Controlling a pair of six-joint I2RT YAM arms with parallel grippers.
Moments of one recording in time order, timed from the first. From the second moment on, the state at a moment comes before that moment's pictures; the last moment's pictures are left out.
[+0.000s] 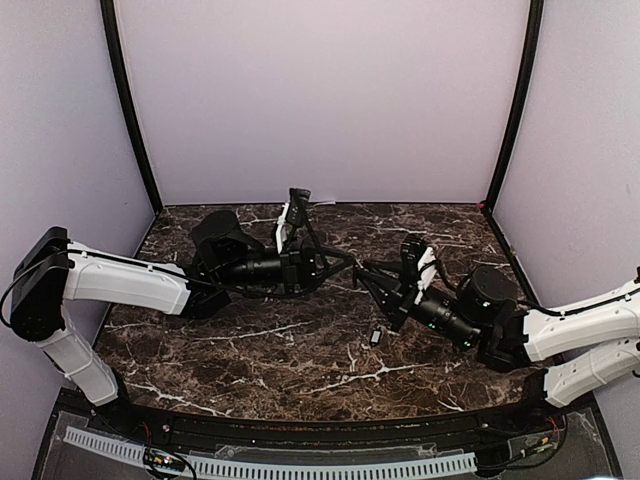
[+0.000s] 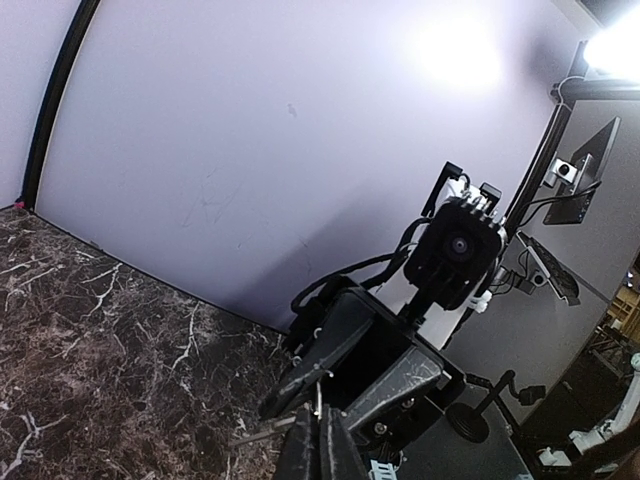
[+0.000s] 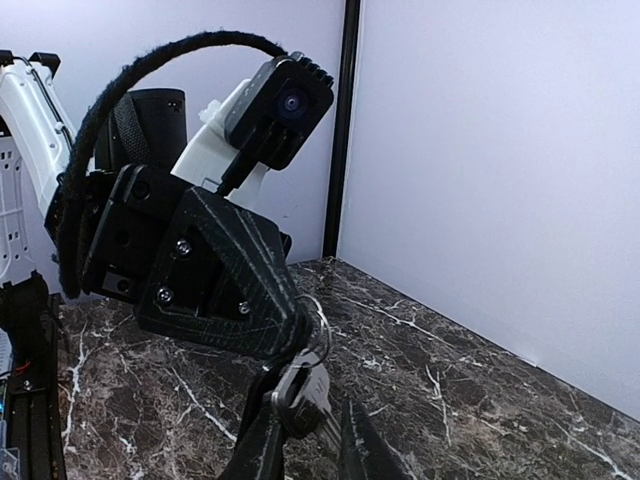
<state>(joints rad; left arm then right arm) -0.92 1.60 0.89 0.86 0.62 -0.55 1.15 1.18 0.47 0.84 0.16 -0.12</state>
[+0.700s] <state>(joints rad) -0.92 1.59 0.88 0.86 0.61 -0.55 1.16 1.19 0.48 0.83 0.18 -0.15</state>
